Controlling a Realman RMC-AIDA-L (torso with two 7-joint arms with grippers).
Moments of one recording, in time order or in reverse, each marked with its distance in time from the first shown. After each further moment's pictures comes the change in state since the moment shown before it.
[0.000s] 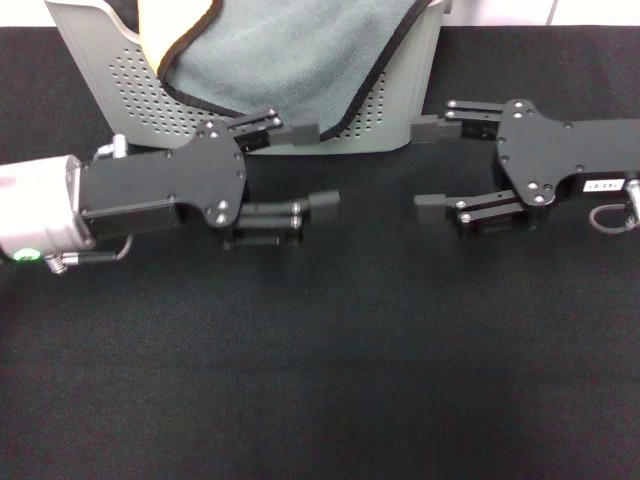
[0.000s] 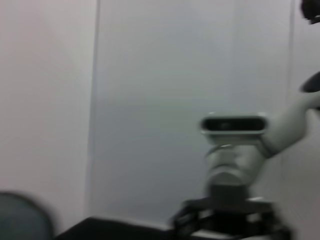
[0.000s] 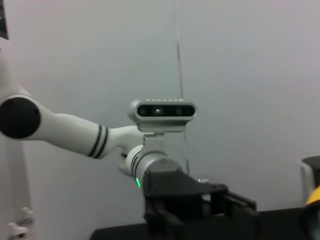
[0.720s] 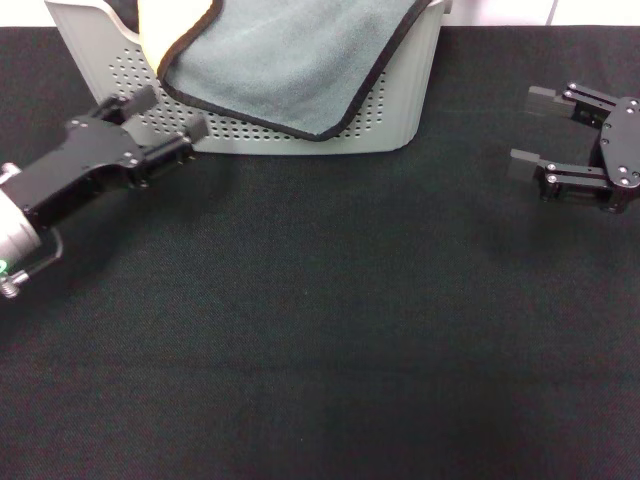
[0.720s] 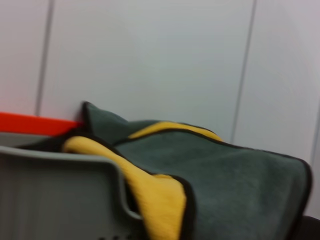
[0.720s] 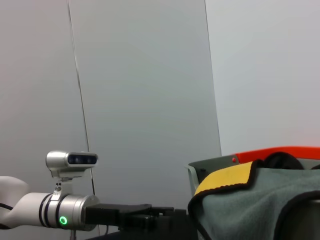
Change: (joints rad) left arm 0.107 -0.045 -0.246 -0.144 -0.082 -0.372 0.136; right arm -0.192 0.017 -0.019 -0.122 0.233 0.000 -0.004
